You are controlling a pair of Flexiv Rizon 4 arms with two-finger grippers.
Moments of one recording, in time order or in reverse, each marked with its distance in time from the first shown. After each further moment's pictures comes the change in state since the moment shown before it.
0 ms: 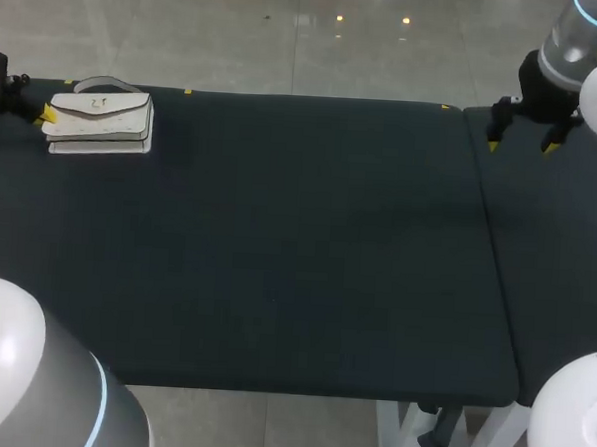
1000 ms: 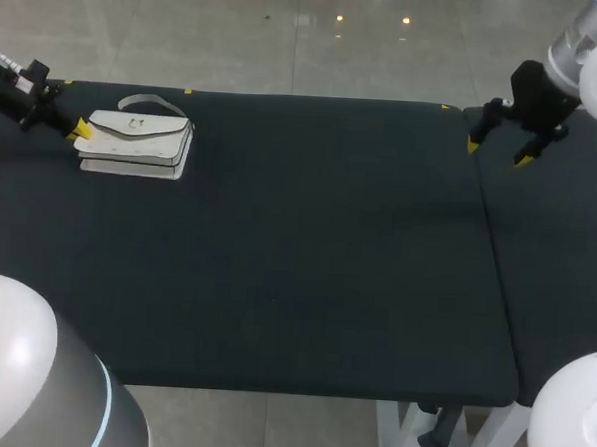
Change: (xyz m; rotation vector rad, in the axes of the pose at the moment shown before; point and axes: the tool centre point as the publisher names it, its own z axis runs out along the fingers) left arm 0.059 0.050 0.037 -0.210 0.090 0.036; right arm 0.038 -0.005 0.015 0.057 0.235 0.050
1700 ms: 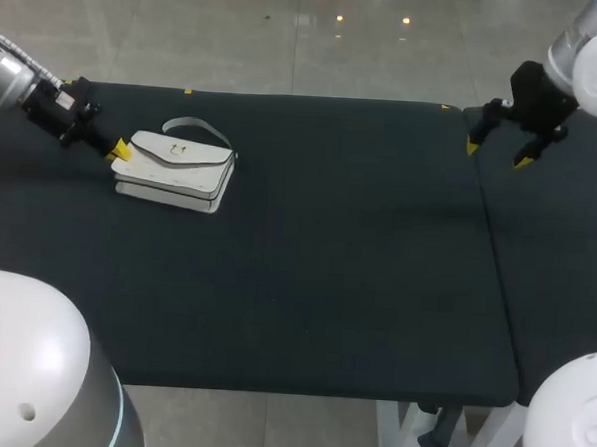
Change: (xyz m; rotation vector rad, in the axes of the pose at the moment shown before) left arm 0.073 0.057 0.055 -0.142 0.056 0.064; right arm 0.002 -0.007 0.003 0.022 0.014 0.017
